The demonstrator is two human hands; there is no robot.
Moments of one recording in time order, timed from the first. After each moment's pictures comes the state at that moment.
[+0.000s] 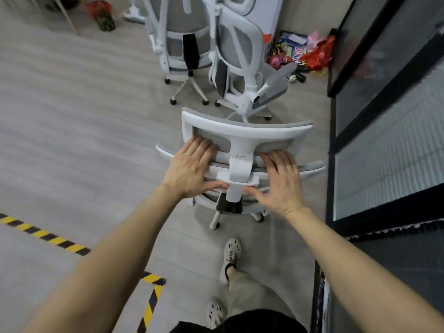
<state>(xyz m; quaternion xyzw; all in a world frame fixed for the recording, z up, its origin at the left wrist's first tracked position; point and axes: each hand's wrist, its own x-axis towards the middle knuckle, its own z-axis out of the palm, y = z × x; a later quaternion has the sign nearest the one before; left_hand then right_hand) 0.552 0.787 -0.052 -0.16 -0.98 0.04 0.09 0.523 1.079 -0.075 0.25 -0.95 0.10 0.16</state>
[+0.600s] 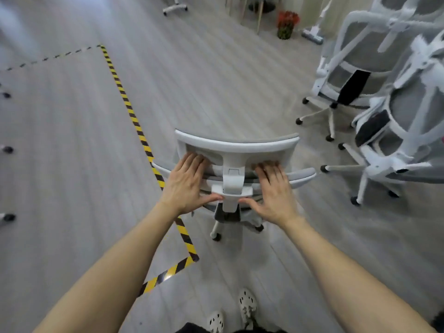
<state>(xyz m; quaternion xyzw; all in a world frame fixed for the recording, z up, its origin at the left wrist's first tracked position) 0.773 0.618 -0.049 0.27 -0.96 0.06 0.00 0.552 0.806 -0.079 0.57 -0.81 0.14 0.04</state>
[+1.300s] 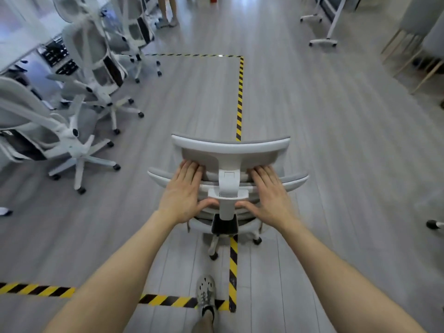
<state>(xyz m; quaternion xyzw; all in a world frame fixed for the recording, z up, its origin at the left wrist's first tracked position) 1.044 0.404 -0.060 0.56 -0.83 0.05 -0.04 0.751 0.422 -0.070 0.80 -0.58 0.17 -0.05</state>
